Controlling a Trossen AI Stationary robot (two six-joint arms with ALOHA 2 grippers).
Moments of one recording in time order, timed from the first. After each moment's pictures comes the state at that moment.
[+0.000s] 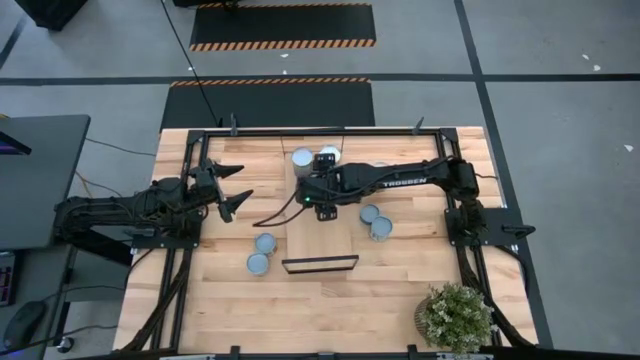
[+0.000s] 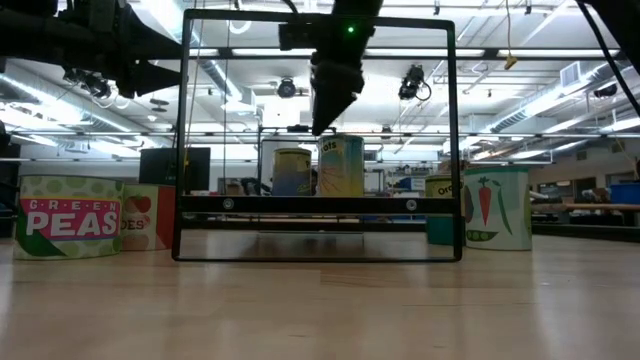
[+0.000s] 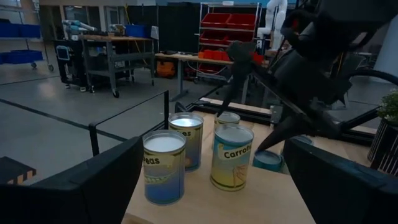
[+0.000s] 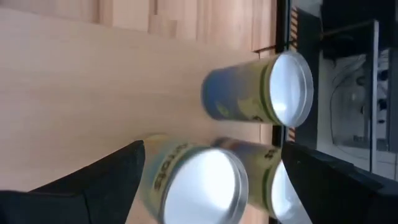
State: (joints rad) left arm 0.06 0.29 0.22 0.09 -0.37 -0.07; right arm 0.00 2.03 1.87 -0.98 0.54 -0.22
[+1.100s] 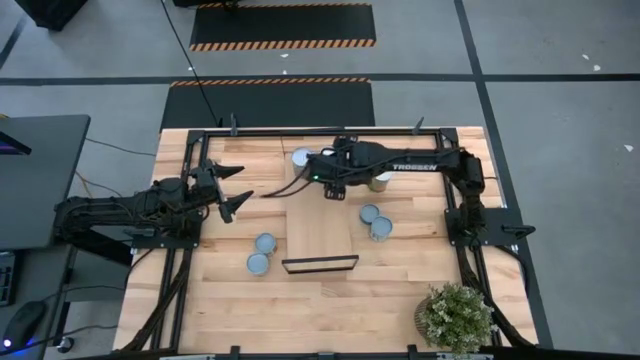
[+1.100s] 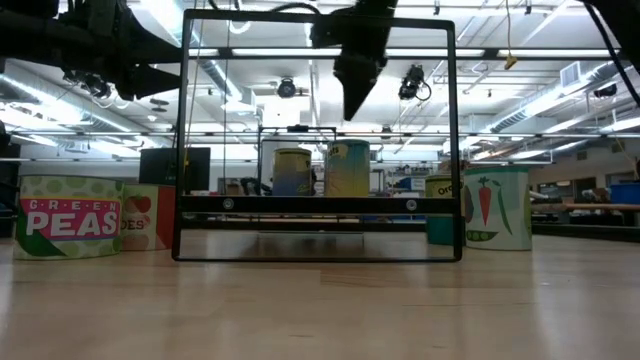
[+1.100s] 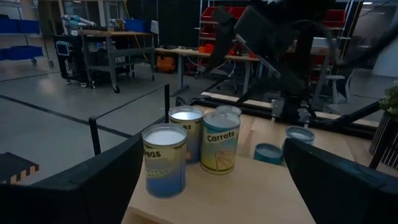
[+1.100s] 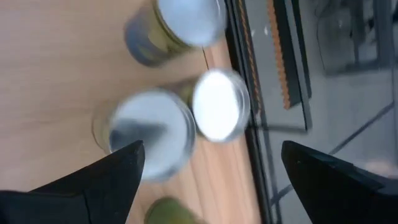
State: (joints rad) left arm 0.06 0.29 0.22 0.07 -0.37 -0.07; right arm -0.08 1.96 1.93 -1.22 0.61 0.02
